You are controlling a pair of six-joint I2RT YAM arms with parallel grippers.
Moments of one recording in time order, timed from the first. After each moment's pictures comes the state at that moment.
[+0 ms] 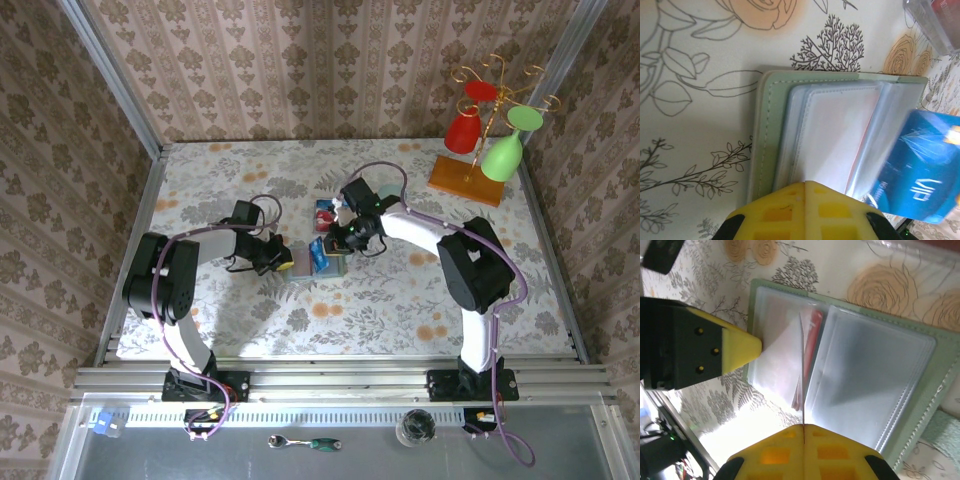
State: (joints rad) left arm -0.33 1.77 0.92 -0.35 0.64 -0.65; right arm 0.54 1.95 1.40 -0.57 -0.52 0.39
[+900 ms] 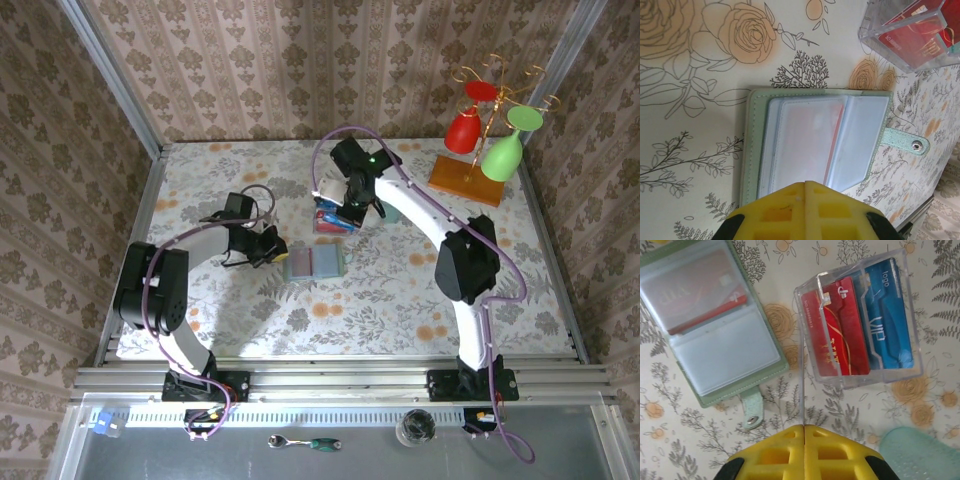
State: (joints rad) left arm -0.30 1.69 0.95 -0.41 0.60 -0.64; right arm 0.53 2.08 1.98 -1.14 -0.08 -0.66
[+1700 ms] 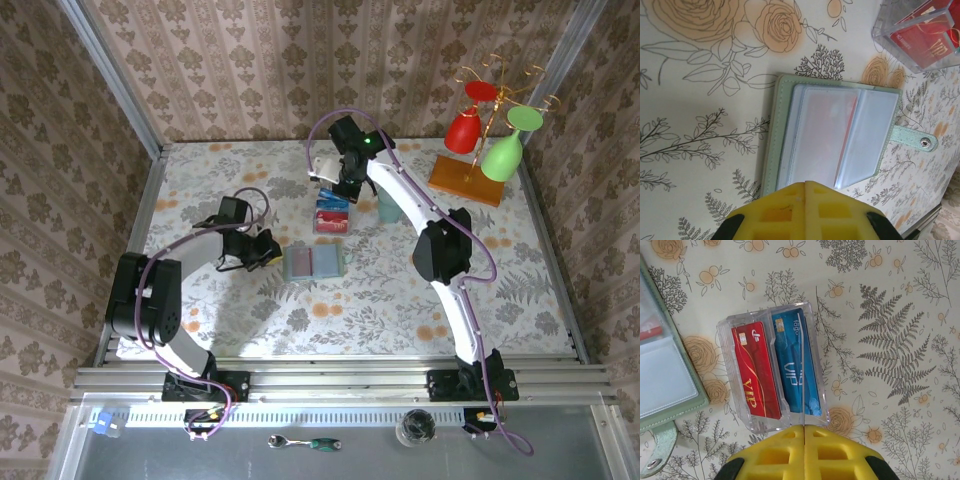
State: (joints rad) left arm -0.28 1.61 0.89 -0.42 0.56 -0.65; right arm 0.48 2.36 2.41 -1.22 -0.06 -0.79
